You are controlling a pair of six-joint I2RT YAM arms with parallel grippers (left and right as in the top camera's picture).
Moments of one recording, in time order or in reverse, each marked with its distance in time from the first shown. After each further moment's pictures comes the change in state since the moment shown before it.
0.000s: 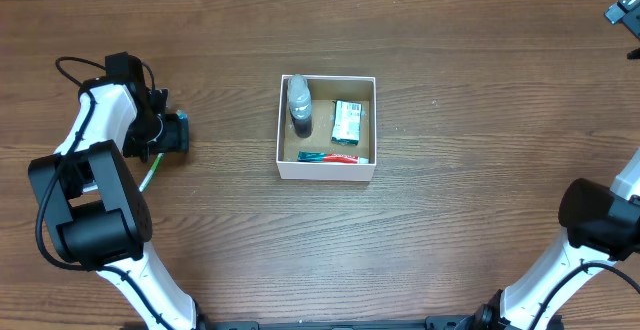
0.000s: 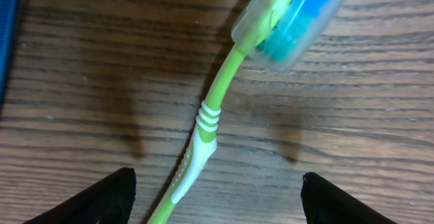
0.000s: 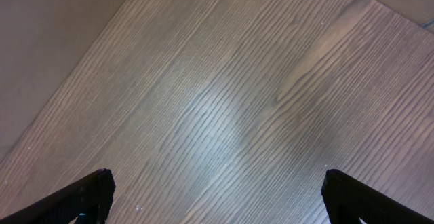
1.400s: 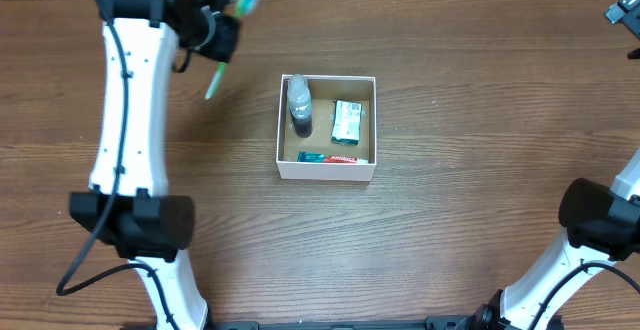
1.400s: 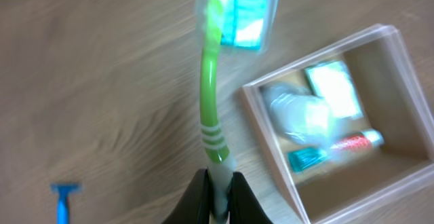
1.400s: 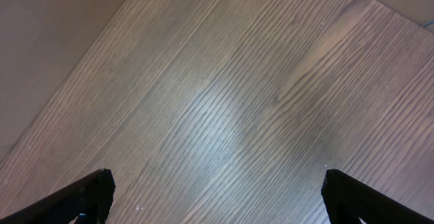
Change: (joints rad) left arm -0.355 0.006 0.930 -0.539 0.215 0.153; right arm 0.000 0.000 0.000 0.000 0.000 0.000
